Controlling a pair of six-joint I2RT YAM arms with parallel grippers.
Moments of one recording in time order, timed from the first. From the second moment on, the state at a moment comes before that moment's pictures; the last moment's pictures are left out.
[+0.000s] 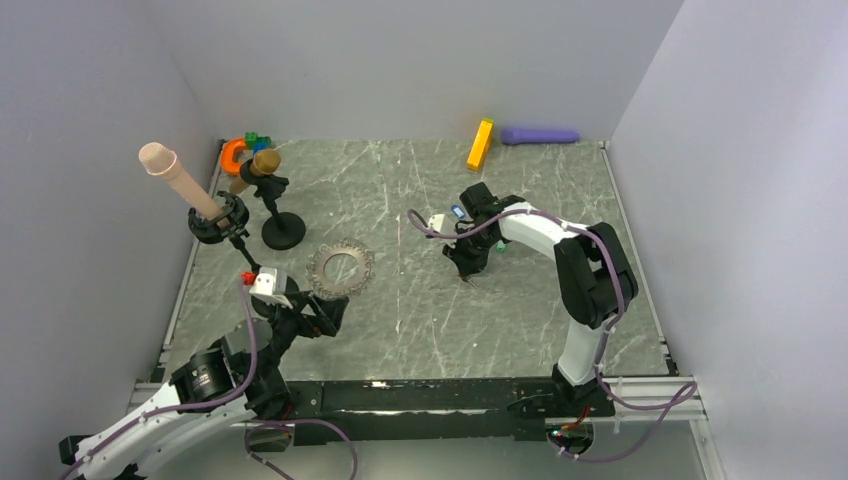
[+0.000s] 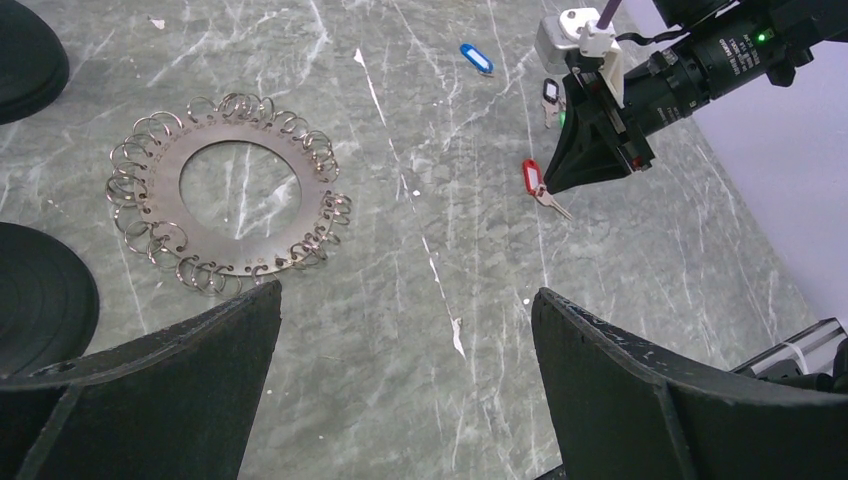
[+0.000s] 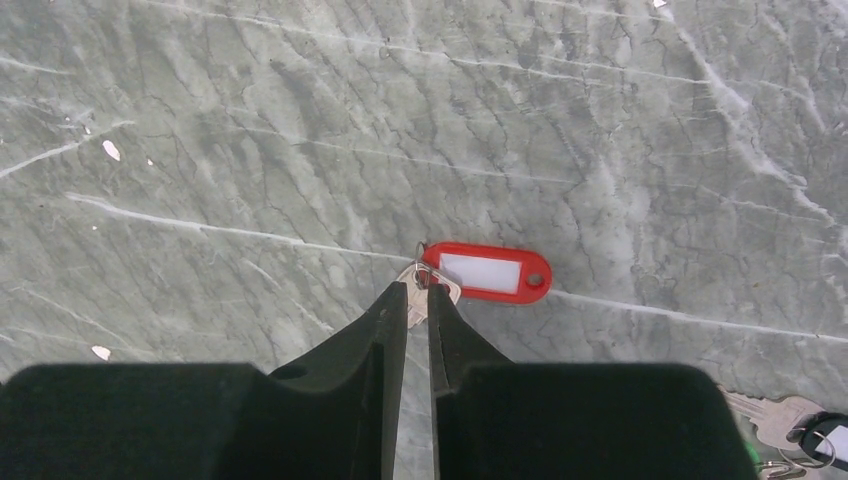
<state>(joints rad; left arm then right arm) -1.02 0.09 0.40 -0.52 -0.59 -0.59 0.47 1.84 1.22 -0.71 -0.42 -0.77</state>
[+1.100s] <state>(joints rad) -0.57 1.05 0.78 -0.51 -0.04 -0.38 0.23 1.51 1.24 -0.76 -0.94 -0.69</state>
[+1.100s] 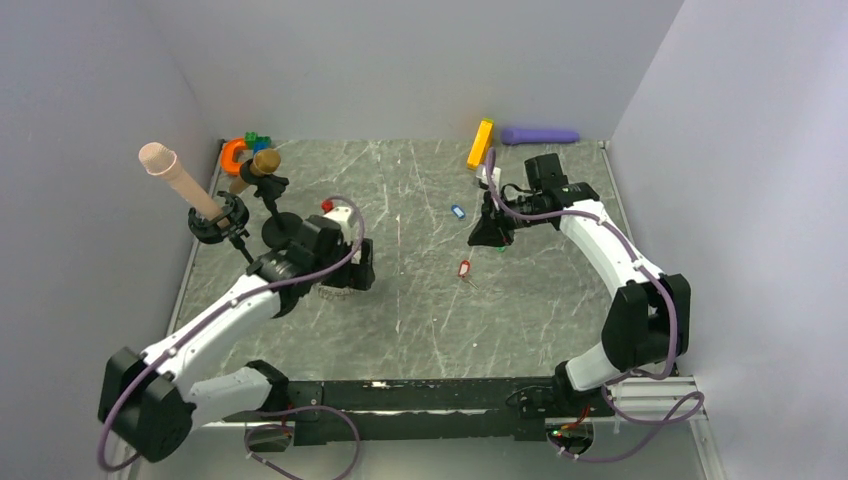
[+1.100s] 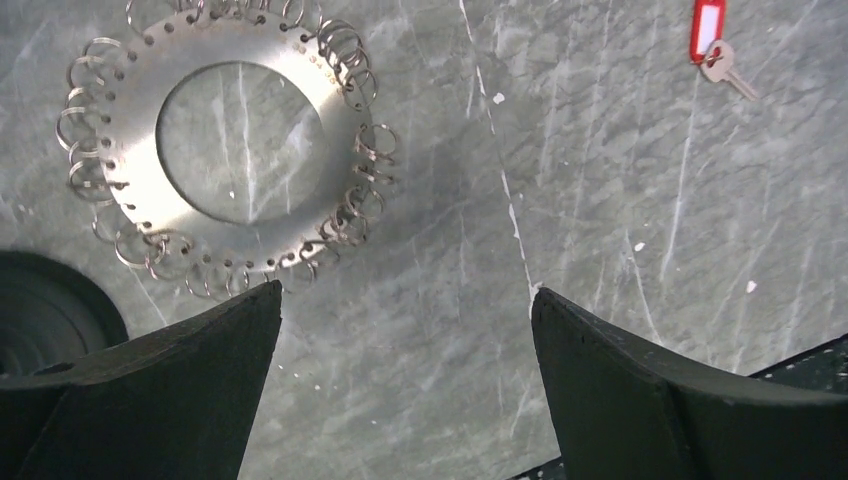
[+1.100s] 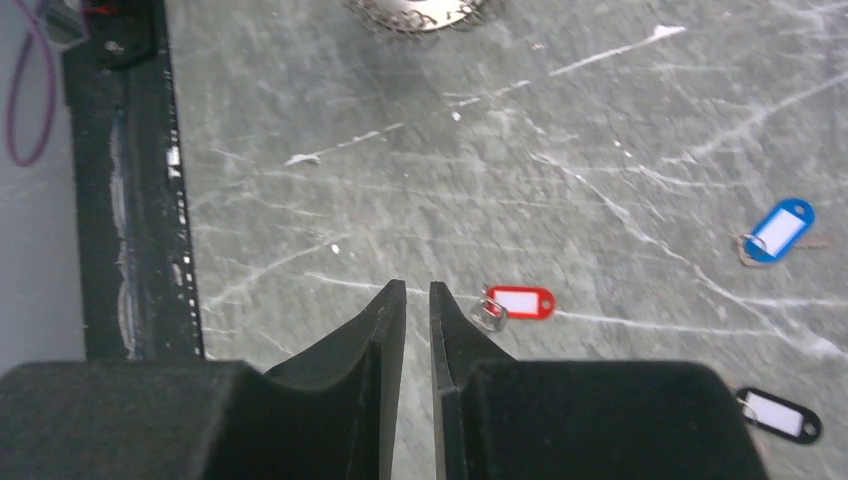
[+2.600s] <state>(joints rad) -0.48 1.56 0.92 -0.44 -0.07 -0.52 0.30 1.67 1.33 -0.64 -0.74 -0.47</state>
